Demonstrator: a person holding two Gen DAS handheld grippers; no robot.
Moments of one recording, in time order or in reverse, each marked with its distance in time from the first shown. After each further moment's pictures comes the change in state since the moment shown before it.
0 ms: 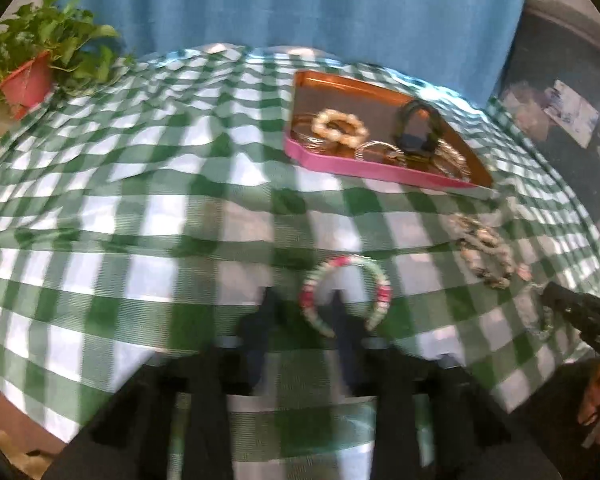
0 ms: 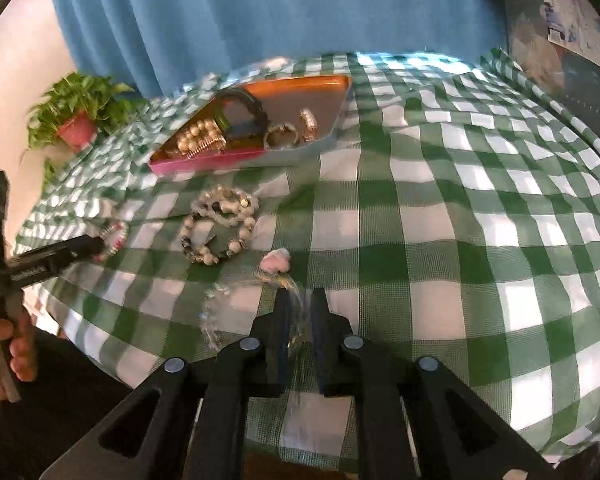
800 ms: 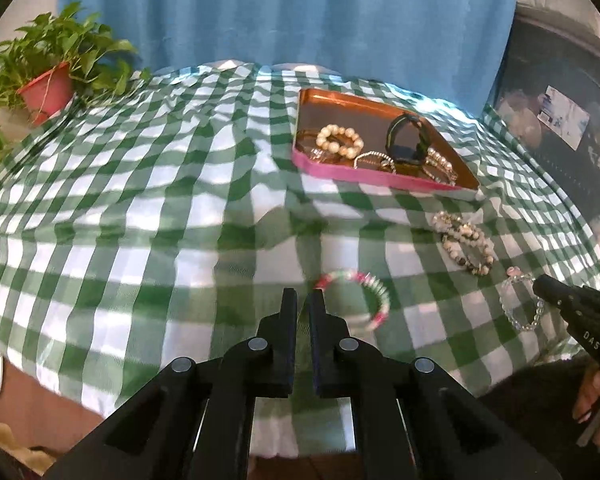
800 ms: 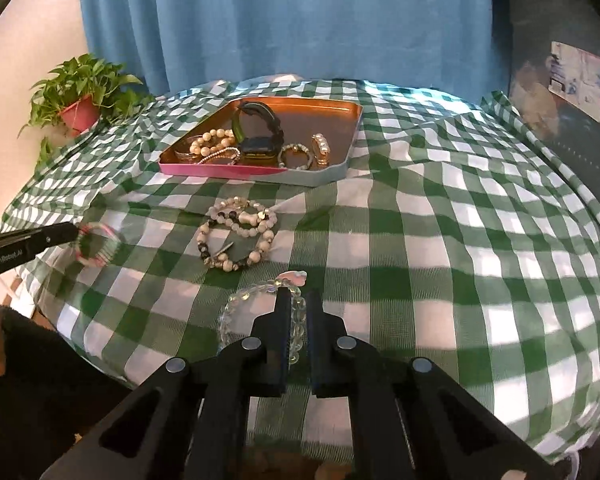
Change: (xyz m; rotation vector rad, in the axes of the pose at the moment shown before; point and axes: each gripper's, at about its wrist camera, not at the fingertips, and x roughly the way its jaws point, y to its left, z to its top) left arm -0.043 -0.001 -0.019 0.010 -0.044 0.023; right arm -0.020 0.030 -0.006 -0.090 -0.051 -0.081
